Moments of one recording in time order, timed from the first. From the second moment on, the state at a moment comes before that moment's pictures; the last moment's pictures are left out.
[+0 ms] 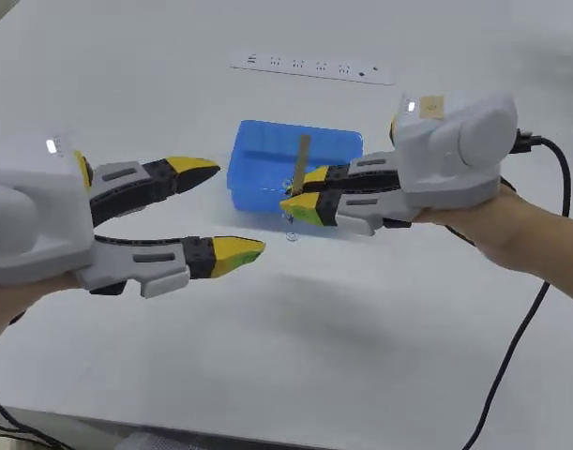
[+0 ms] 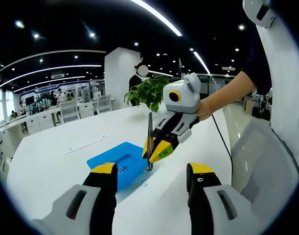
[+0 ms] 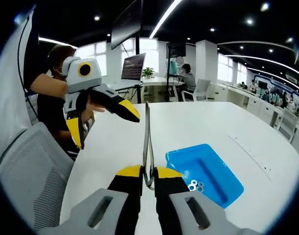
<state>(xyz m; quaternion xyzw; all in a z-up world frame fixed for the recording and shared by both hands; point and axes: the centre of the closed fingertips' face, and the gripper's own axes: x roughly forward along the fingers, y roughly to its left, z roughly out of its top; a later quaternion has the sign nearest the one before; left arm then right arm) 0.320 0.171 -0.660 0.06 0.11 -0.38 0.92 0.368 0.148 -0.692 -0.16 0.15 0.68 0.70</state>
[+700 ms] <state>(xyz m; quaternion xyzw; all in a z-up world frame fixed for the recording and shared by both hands) 0.321 0.203 -0.665 0.00 0.11 -0.32 0.94 0.435 0.153 -0.699 -0.18 0.14 0.66 0.72</state>
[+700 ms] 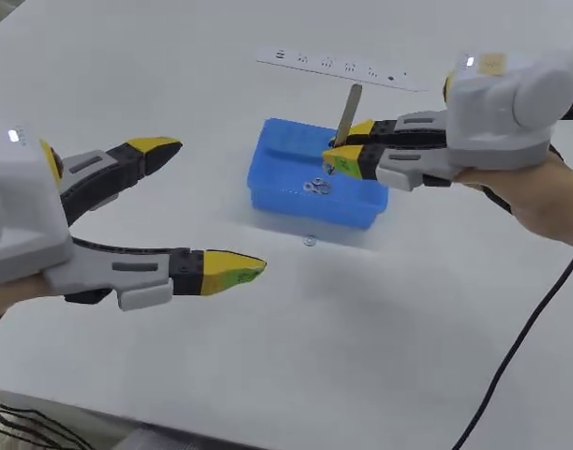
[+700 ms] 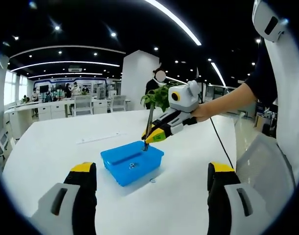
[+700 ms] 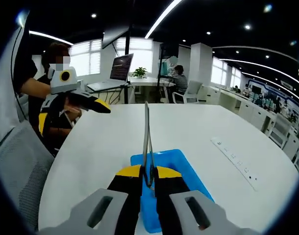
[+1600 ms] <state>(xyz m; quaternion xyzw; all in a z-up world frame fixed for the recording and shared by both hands) 0.336 0.207 -0.680 -0.01 0.14 -0.31 0.94 0.470 0.158 -0.757 -0.19 0.18 0.65 0.71</state>
